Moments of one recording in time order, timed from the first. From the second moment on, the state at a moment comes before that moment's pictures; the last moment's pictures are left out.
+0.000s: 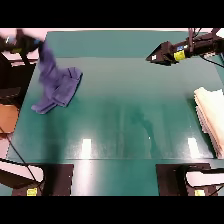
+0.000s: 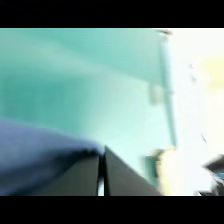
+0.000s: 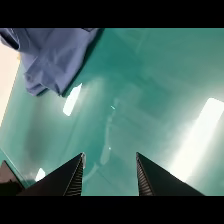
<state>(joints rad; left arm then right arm) 0.26 -1.64 1.89 0.36 -1.25 -1.32 0.02 -1.49 1.74 -0.73 1.38 1.40</state>
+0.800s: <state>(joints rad) 0.02 -1.32 1.97 0.42 -1.28 -1.44 -0.22 -1.39 1.72 -0.74 1.42 1.39</state>
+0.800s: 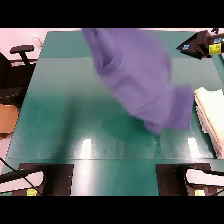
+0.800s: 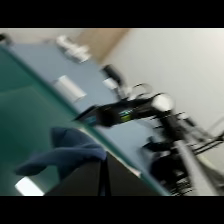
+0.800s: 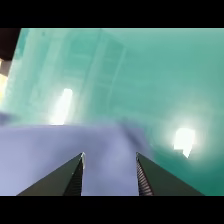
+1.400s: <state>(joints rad) 0.08 -1.29 1.30 1.21 -1.20 -1.42 -0.16 -1.31 1.16 -0.73 1.37 1.28</state>
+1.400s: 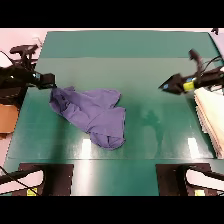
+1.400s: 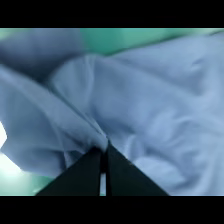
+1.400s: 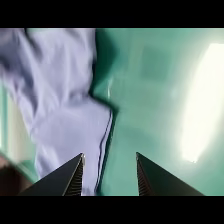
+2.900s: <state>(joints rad) 0.10 -1.26 1.25 1.14 -1.22 -1.34 0.33 -1.38 0.75 -0.14 0.88 1.00</state>
